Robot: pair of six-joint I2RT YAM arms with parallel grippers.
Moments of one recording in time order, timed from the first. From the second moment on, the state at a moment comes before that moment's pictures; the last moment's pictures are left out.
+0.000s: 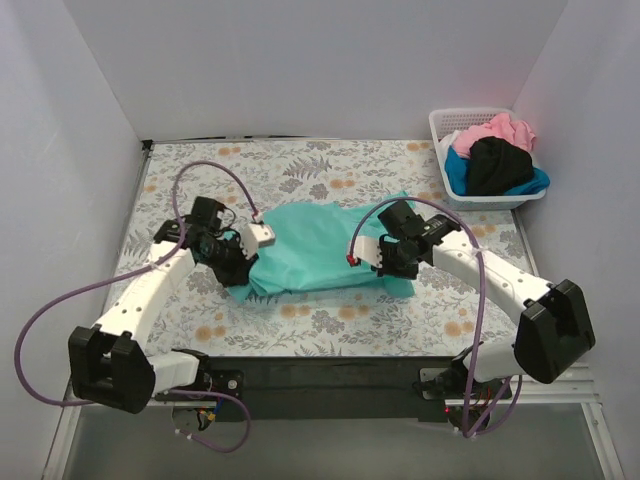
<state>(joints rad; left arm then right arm) -0.21 1.22 1.03 -0.99 0.47 0.73 0.63 1.37 1.07 -0.89 -0.10 -0.89</state>
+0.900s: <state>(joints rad) -0.33 1.49 0.85 -0.68 0.24 0.41 0.56 1.39 0.90 -0.92 -0.16 -0.71</state>
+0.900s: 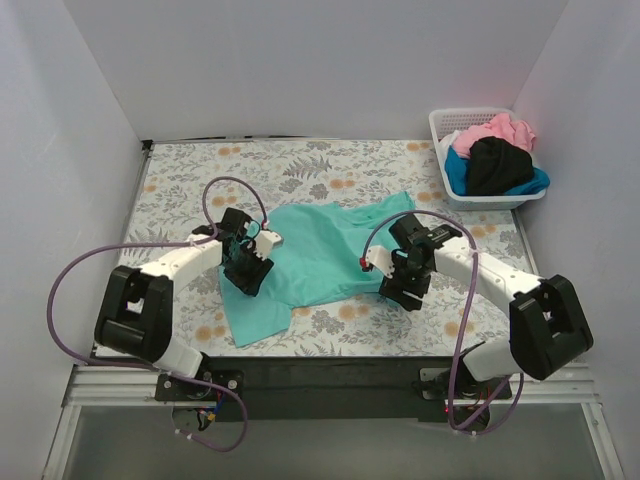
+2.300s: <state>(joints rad) -0.10 1.74 1.05 -0.64 0.39 0.29 0.23 1.48 0.81 -0.73 -0.63 -0.76</state>
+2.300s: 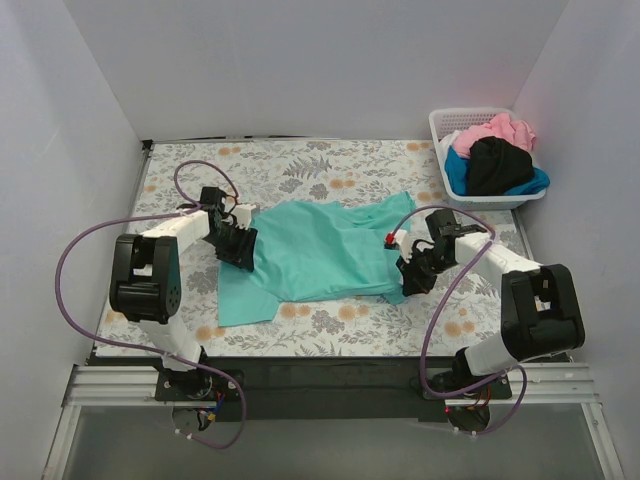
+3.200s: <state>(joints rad) -0.02 1.15 0.85 -1.07 0.57 1.05 0.32 1.41 1.06 -0.92 -0.25 -0.89</state>
